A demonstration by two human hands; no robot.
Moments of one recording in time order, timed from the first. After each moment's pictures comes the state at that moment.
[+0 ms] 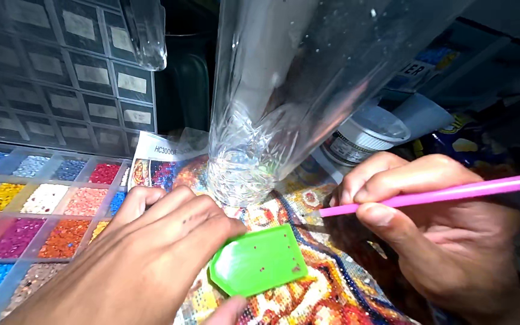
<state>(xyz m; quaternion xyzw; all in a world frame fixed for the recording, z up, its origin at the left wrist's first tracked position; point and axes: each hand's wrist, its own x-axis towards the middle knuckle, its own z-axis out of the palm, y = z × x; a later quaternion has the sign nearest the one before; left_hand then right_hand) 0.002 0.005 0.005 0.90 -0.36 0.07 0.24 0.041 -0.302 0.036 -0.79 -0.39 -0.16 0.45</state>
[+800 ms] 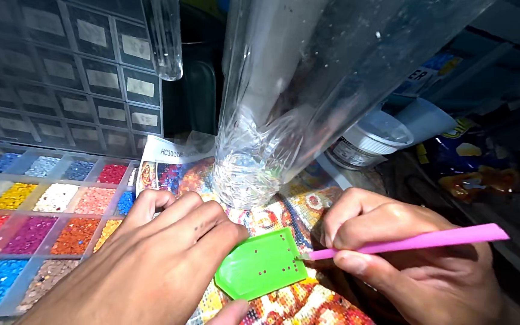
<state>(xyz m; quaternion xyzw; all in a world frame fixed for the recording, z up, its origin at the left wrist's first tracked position) 0.002 0.005 0.001 0.90 -0.37 0.07 0.20 0.034 -0.301 0.024 -0.75 -0.44 -0.03 0.49</state>
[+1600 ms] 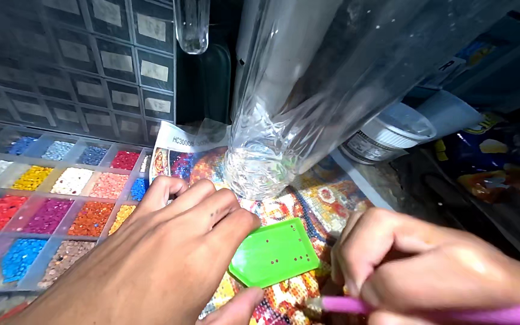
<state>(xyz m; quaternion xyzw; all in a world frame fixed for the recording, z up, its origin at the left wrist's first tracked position) 0.000 0.001 -0.004 0.90 -0.37 0.12 0.19 0.013 -0.293 0.033 -0.75 -0.46 0.04 0.47</state>
